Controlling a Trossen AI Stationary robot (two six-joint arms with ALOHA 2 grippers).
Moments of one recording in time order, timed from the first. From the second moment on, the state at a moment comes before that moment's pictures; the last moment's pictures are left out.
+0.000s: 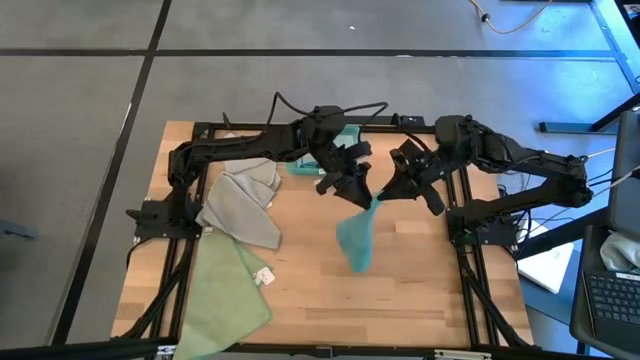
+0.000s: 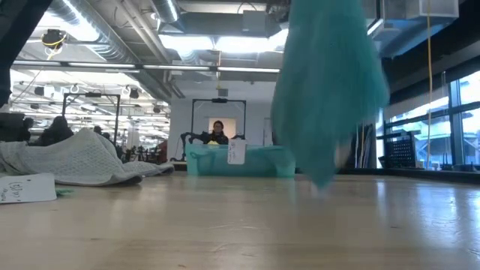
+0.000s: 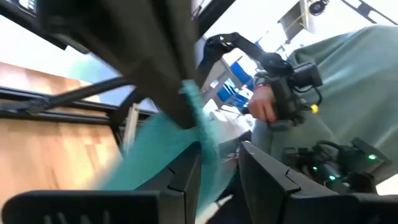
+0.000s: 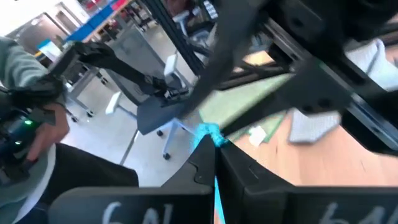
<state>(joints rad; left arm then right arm) 0.18 1.93 1.90 -0.11 1.04 -0.63 -0.11 1.11 1.31 -0.54 -0.56 0.38</state>
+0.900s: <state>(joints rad) 0.11 1.93 1.90 -0.15 0.82 -0.53 -0.12 1.11 1.31 -0.40 -0.53 0.37</state>
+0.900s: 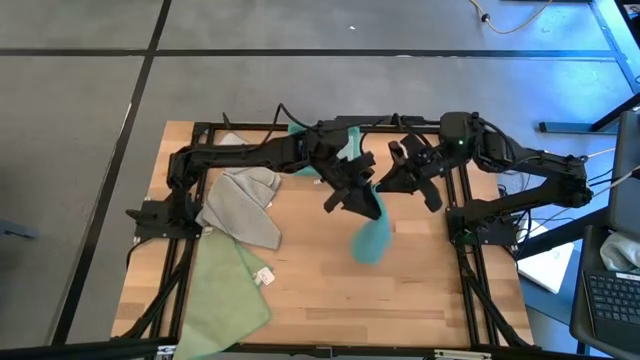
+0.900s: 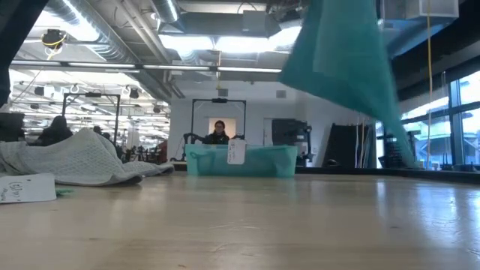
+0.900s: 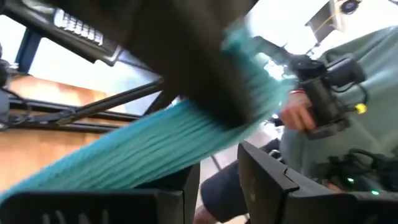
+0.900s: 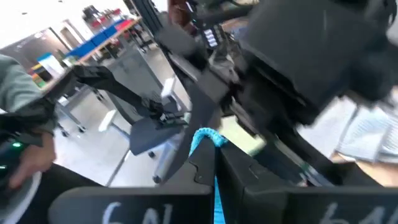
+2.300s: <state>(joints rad) 0.10 1.99 1.90 -0.26 0.94 -0.40 -0.15 1.04 1.36 -0.26 -0.55 0.44</state>
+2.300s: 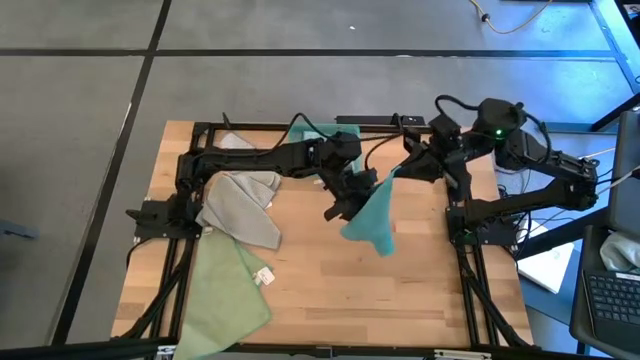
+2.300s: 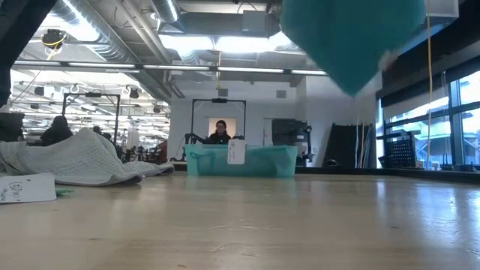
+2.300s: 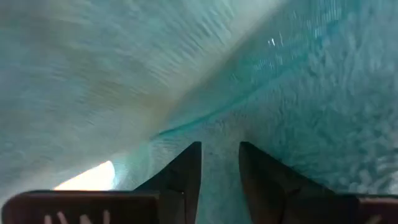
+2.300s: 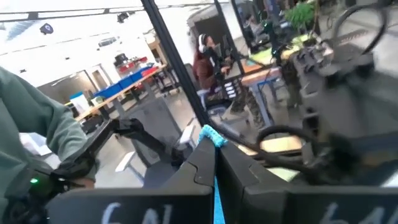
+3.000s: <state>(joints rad) 0.13 1.99 1.90 -0.28 1.12 -0.45 -0.20 1.04 1.38 -0.40 -0.55 0.41</state>
